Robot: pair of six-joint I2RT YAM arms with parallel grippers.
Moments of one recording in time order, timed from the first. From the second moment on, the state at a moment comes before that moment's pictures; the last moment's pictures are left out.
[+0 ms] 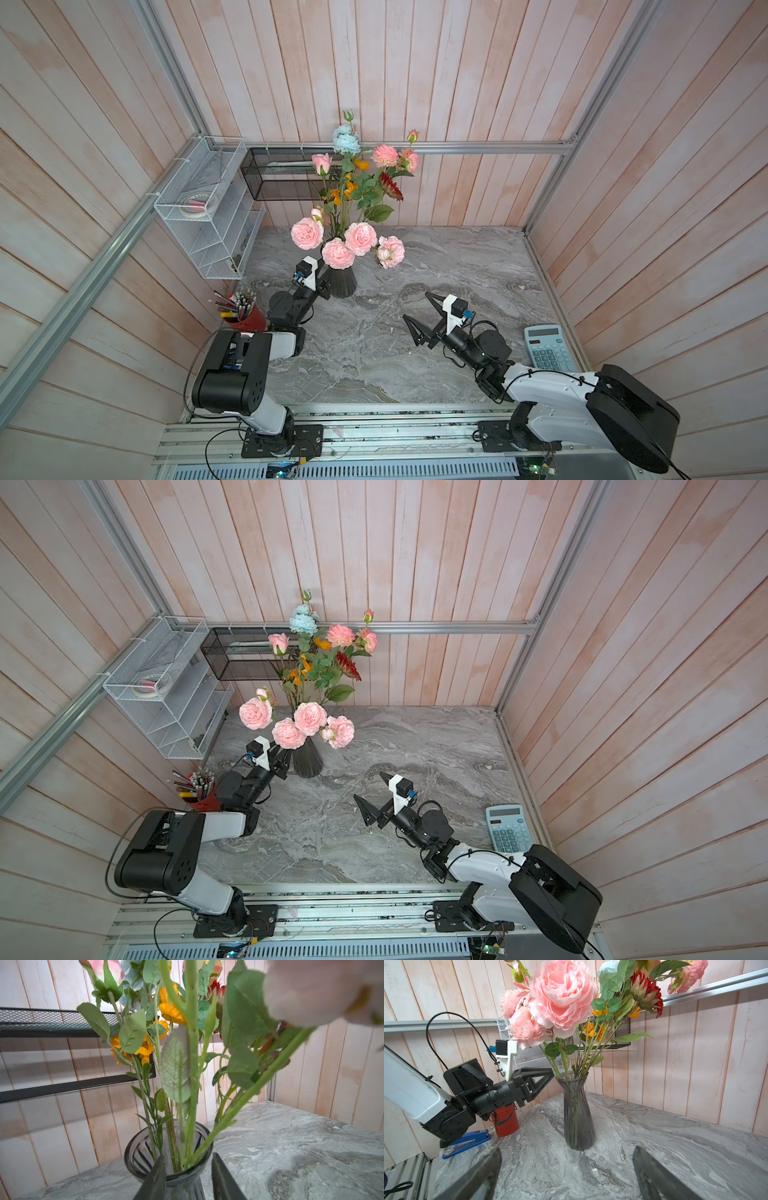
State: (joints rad) left arm -0.09 1.58 0.49 1.35 0.44 -0.01; right arm 0.85 1.21 0.28 1.14 -0.03 0.16
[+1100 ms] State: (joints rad) left arm -0.09 1.67 0.57 1.39 0.51 -0.02; right arm 0.85 1.22 0.28 1.12 -0.02 0.15
